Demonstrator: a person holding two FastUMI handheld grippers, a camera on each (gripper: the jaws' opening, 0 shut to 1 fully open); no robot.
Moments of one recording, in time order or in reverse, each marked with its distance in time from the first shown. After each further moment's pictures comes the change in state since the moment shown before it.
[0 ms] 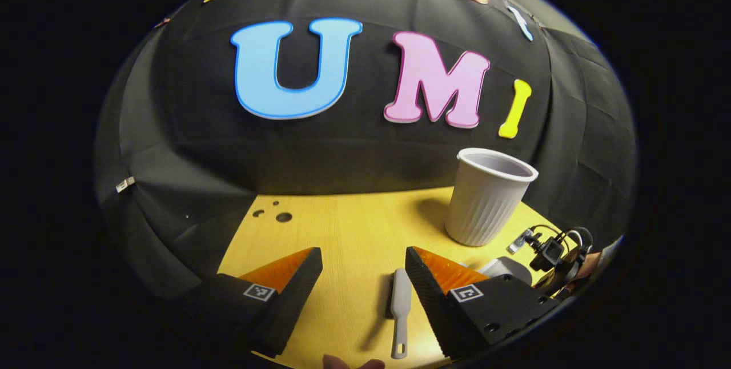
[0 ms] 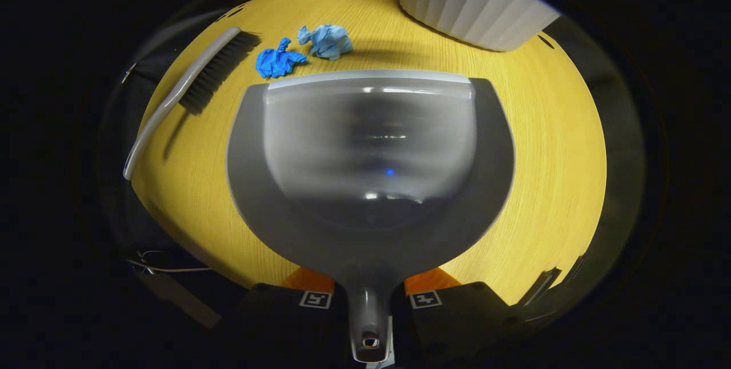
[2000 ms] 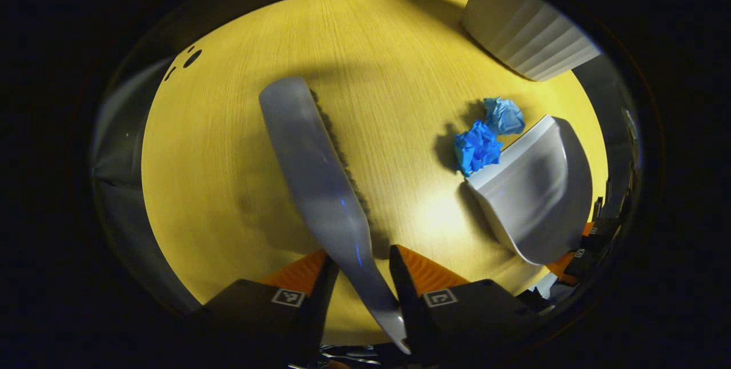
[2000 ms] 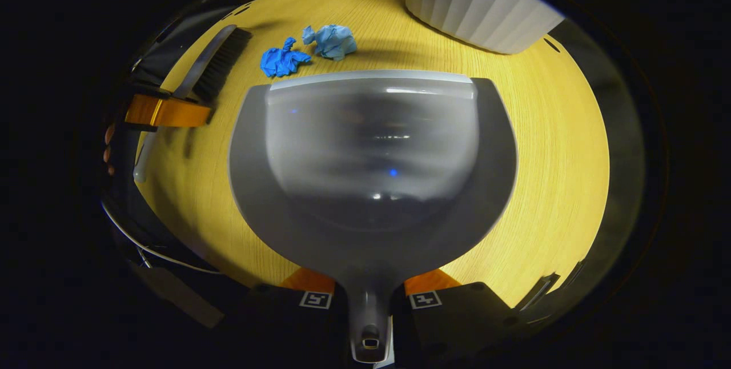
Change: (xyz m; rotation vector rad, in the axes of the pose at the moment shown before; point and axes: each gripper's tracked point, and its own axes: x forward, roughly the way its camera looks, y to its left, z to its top) left arm 0.083 -0.080 -0.226 0.067 1.018 0.016; right arm 0.001 -0.002 0.003 -0.024 -0.010 0.028
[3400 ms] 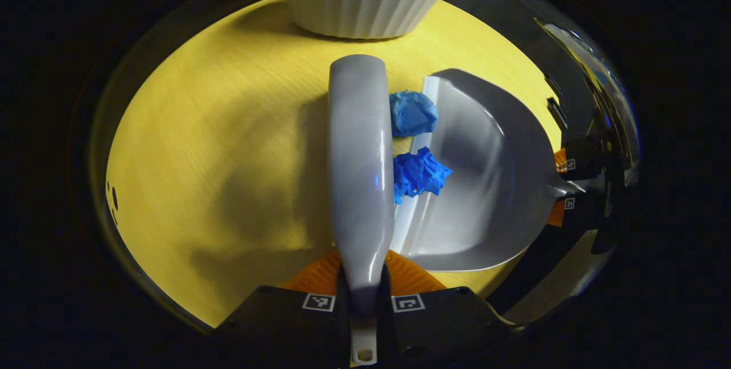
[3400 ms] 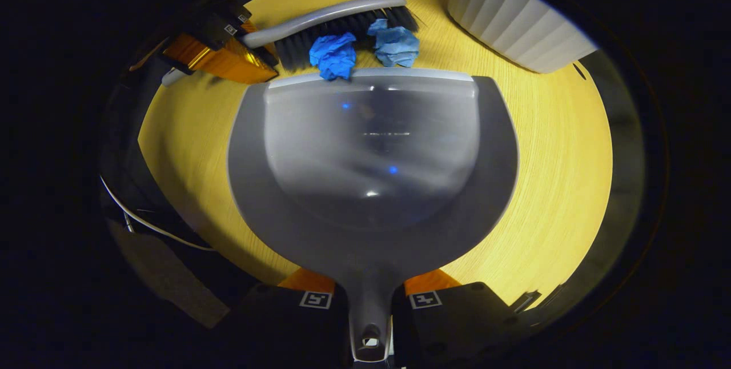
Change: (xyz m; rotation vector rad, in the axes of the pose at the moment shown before) left arm -0.001 -0.074 0.031 0.657 0.010 -0.241; right arm -0.002 -0.001 -0.011 -0.179 0.029 0.024
